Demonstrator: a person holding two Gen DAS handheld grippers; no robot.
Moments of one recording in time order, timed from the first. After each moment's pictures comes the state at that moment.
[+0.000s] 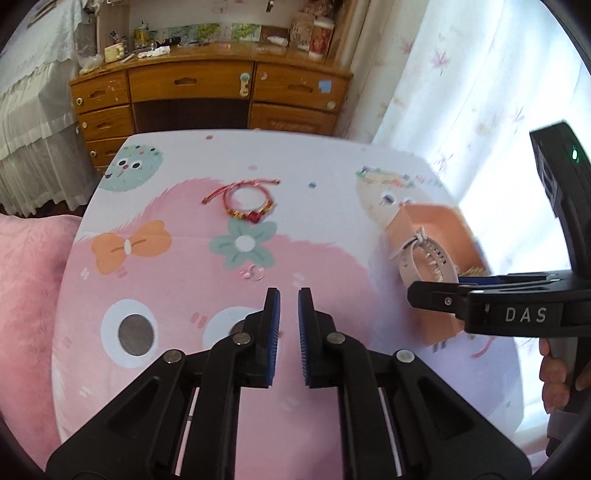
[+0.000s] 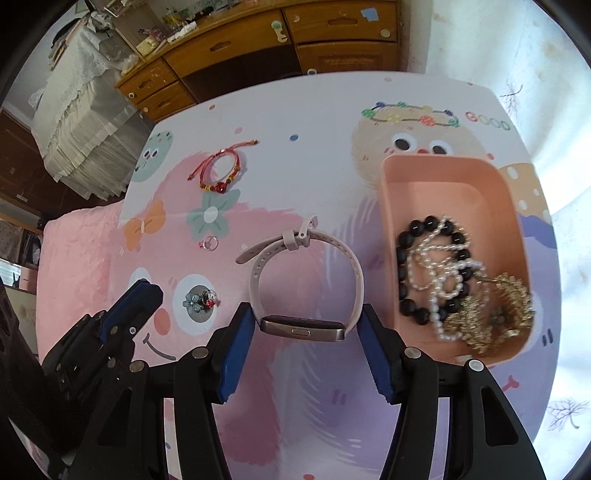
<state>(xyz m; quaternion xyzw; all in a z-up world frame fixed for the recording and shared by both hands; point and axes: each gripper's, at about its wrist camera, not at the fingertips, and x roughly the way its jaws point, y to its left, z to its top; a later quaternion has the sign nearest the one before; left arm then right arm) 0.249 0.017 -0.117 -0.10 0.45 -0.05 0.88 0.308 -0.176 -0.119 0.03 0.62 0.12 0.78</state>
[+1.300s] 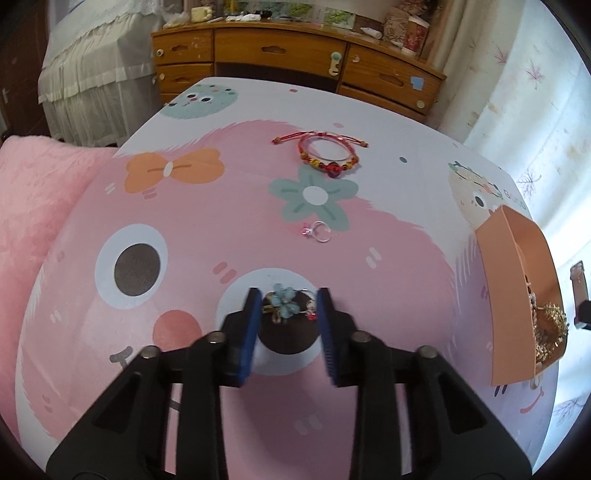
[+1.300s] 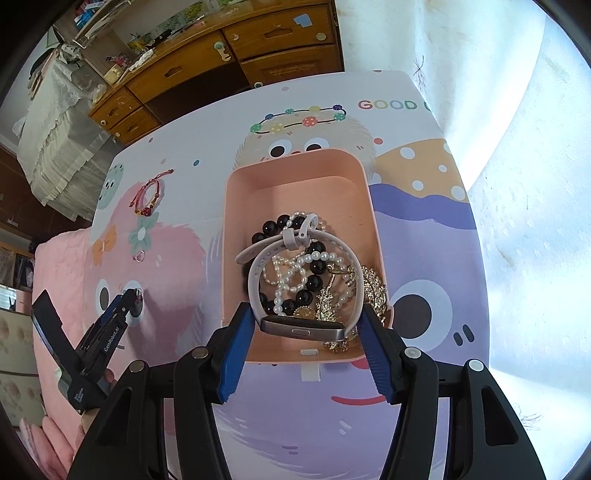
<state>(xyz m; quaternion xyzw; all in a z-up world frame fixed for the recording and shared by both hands) 0.257 0.020 -0.200 -0.14 0.47 0.12 0.86 0.313 -0.312 -0.118 0.05 0.62 0.08 0.78</state>
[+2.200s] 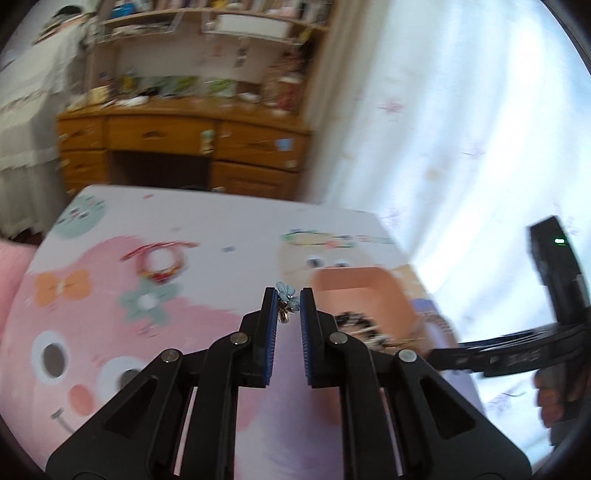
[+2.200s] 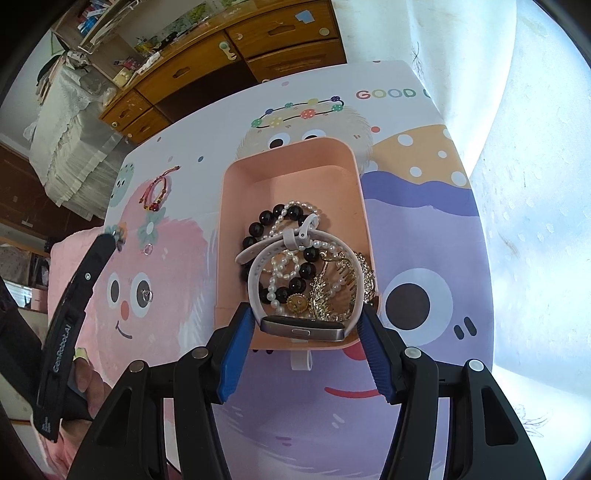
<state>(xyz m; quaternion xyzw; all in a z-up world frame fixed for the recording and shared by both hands) 0.264 -0.085 -0.097 -0.12 0.33 -0.09 0.93 0.303 -0.337 -0.125 0.08 0.63 0.11 0.77</state>
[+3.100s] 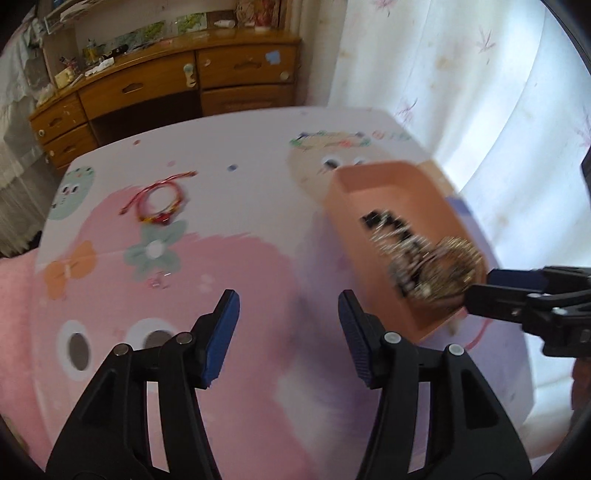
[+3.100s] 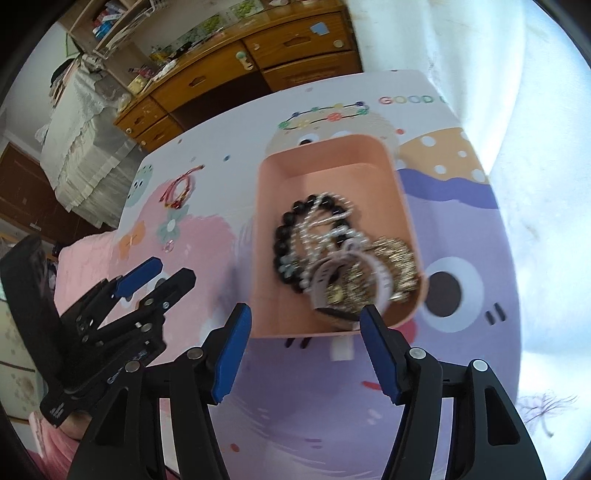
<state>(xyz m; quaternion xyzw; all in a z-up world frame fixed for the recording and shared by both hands) 0.277 -0.077 -0.143 -0.01 0.50 -0.08 0.86 0.274 -0.295 -0.123 0.09 0.60 0.13 0.78</state>
